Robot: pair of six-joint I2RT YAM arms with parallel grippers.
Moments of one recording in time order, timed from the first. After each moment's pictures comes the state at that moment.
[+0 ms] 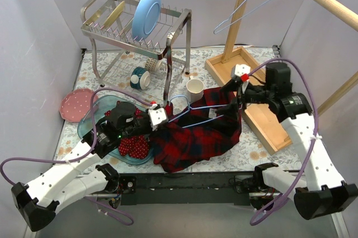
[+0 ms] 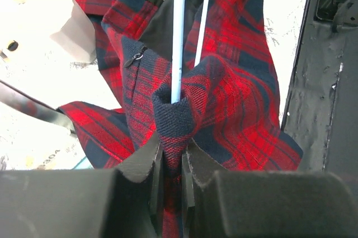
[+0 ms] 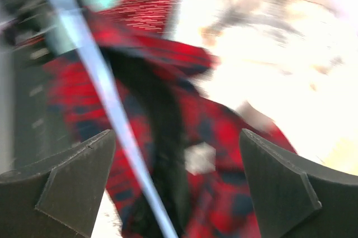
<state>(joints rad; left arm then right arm) -0.76 0.80 0.77 -0.40 0.40 0.33 0.27 1.05 1.18 -0.72 -1.04 -0.55</state>
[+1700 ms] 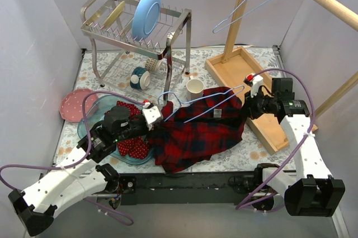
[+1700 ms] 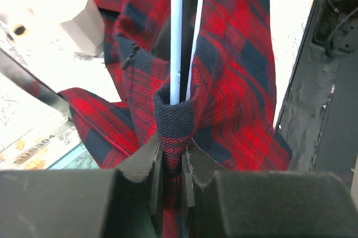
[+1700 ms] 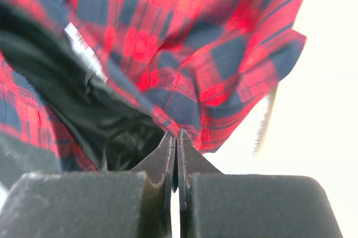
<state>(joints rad) -0.76 0.70 0.73 -0.38 0.34 0.20 0.02 1.05 0.94 -0.82 -0.63 -0.39</state>
